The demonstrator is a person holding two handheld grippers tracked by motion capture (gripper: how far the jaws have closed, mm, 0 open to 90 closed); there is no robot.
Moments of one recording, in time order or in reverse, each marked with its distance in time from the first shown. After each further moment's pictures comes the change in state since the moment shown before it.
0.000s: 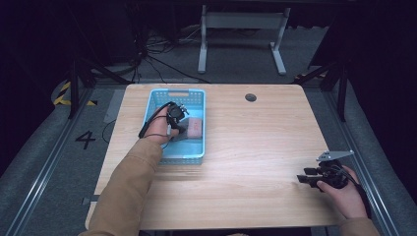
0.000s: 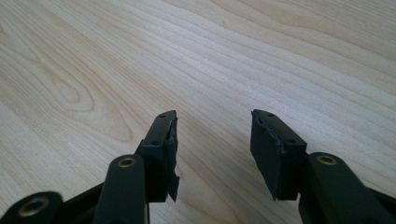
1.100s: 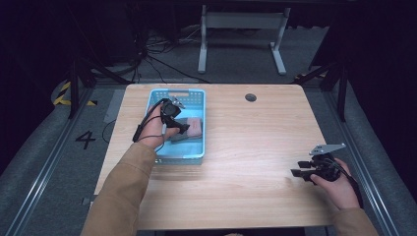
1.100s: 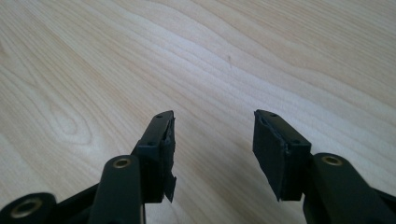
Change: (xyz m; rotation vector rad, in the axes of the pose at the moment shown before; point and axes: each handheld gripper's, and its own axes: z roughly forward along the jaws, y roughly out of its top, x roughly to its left) left arm -0.017 -0.008 -0.047 -0.256 0.013 -0.140; right arm -0.001 0.023 0.014 -0.012 0.014 -0.056
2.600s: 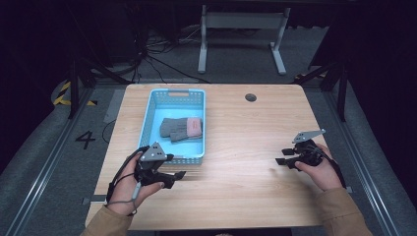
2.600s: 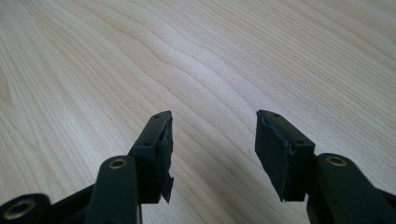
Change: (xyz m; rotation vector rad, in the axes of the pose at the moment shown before) left arm -0.108 -0.102 -0.091 -0.178 -0.204 -0.043; right arm 0.002 0.048 0.031 -0.024 0.068 -0.104
